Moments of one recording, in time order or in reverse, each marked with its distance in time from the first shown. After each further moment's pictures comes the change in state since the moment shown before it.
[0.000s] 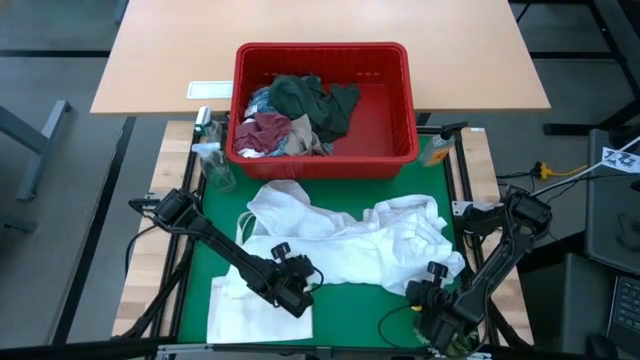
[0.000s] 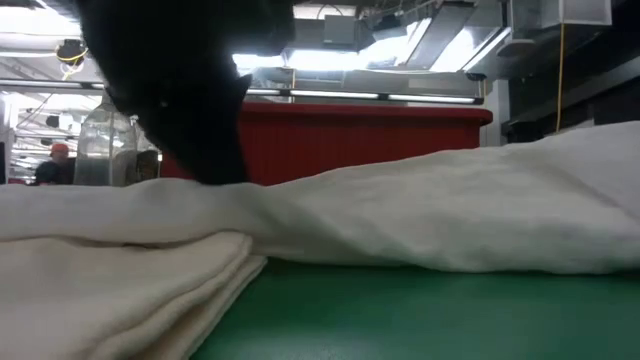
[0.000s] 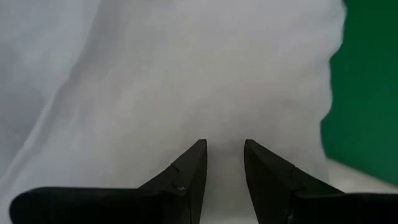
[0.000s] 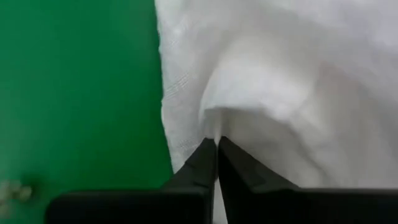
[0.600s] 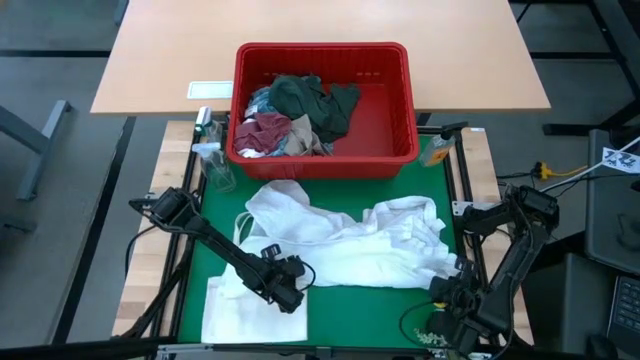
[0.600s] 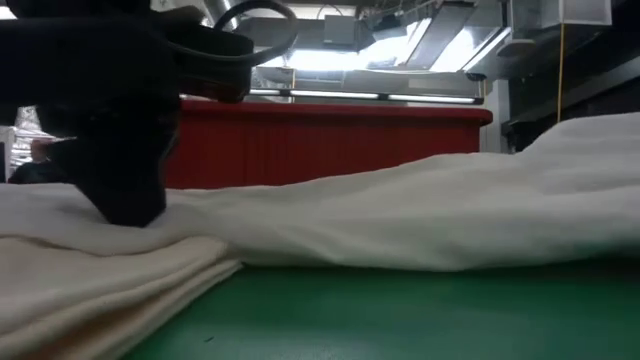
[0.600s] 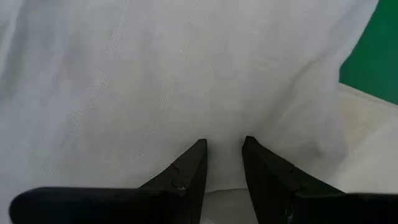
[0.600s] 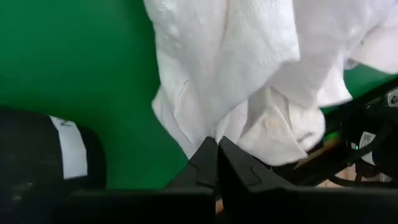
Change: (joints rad) left arm -0.019 -0.008 -0.091 -0.057 0.231 -0.034; right arm 0.099 -0.064 0.116 -0.371 -0.192 0.125
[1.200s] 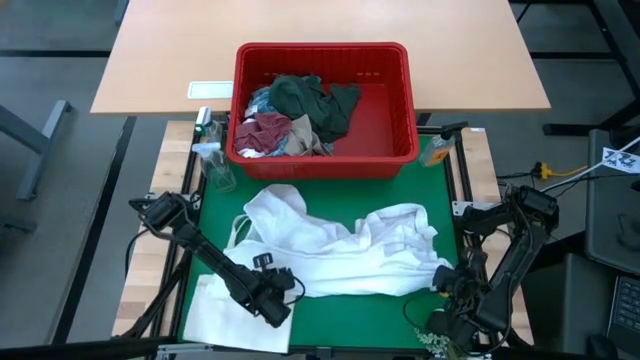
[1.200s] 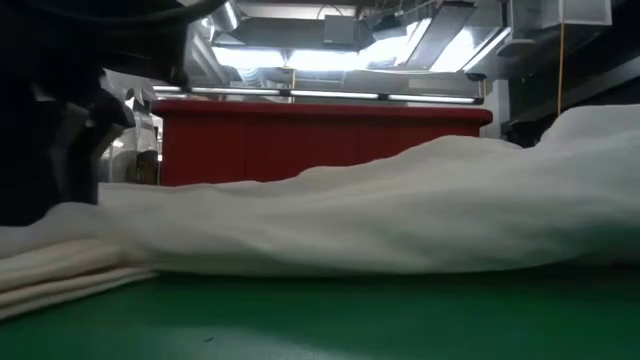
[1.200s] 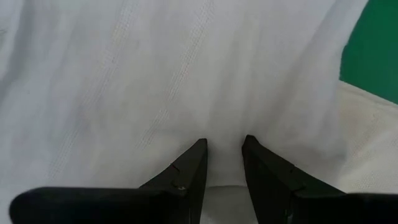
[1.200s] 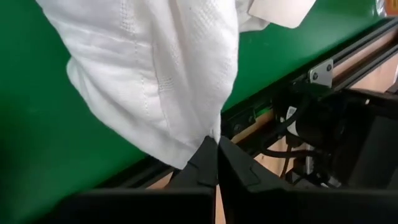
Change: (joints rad) left arm -0.108 0.004 -0.002 -0.067 0.016 0.000; right arm -0.001 0.000 0.001 -0.204 -0.065 -0.027
